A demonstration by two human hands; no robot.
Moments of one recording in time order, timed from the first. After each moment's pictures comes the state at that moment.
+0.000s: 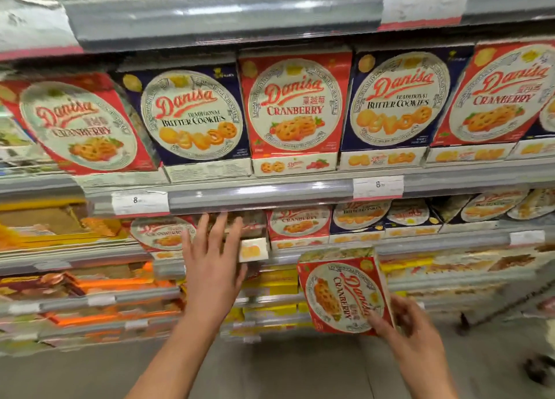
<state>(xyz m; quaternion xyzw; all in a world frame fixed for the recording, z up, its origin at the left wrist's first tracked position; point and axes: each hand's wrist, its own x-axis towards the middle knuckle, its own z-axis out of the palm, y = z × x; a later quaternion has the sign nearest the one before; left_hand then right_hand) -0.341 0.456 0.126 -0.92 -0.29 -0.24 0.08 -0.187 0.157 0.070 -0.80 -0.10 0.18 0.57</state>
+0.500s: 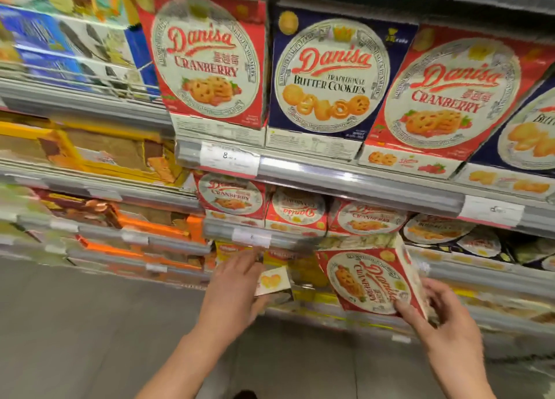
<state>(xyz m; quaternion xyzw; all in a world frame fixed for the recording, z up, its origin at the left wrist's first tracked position) -0.431 0.473 0.057 -0.94 -0.32 -0.08 -0.10 -0.201 0.230 0.119 -0.84 -0.24 0.13 0.47</state>
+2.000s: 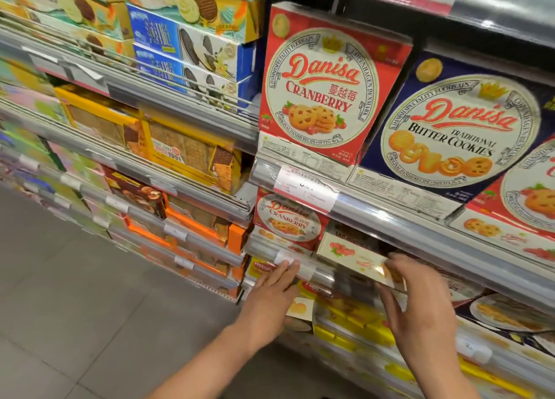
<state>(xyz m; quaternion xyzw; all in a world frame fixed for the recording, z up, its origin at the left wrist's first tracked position) -0.419 0.515 0.011 -0.93 -0.30 -0.04 -0.19 -0.213 0.383 0.134 -0.76 -0.58 -0.12 0.25</state>
